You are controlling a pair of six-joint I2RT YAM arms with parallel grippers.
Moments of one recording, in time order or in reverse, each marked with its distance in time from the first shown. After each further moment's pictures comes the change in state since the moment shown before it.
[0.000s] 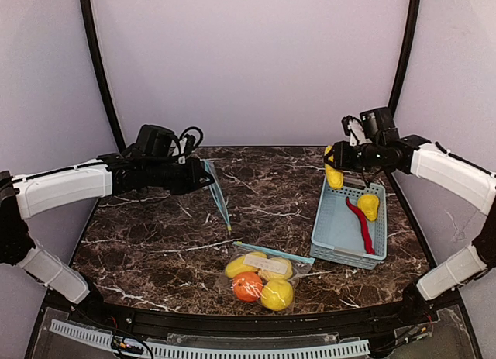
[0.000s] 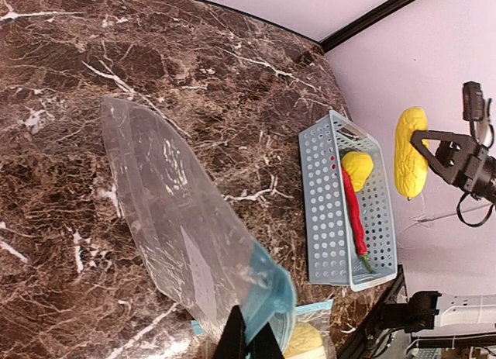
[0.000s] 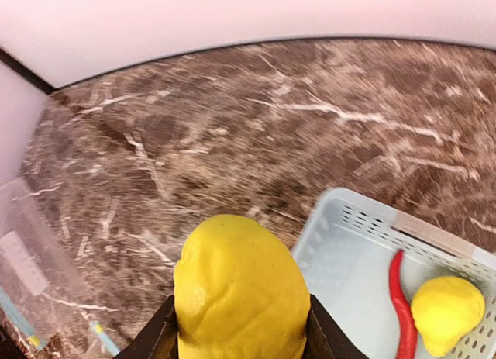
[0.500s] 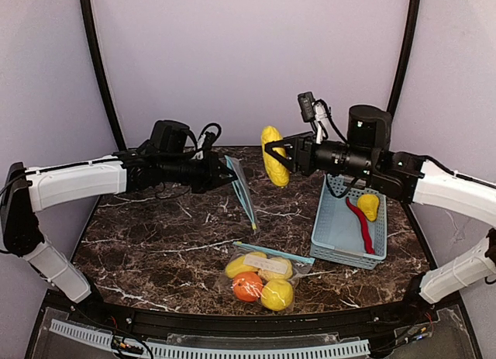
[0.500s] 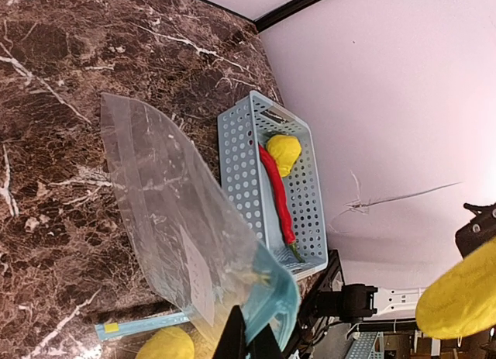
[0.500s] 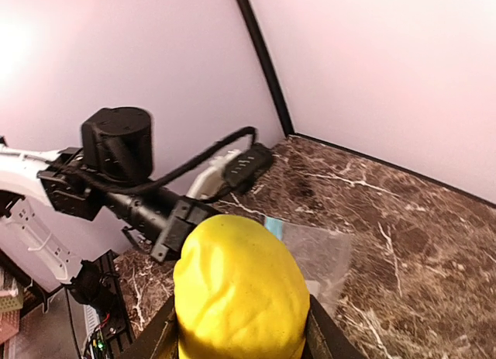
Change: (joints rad) left arm -0.068 0.098 0.085 0.119 0.142 -0.154; right arm 0.467 -0.174 -0.050 0.452 -0.121 -0.053
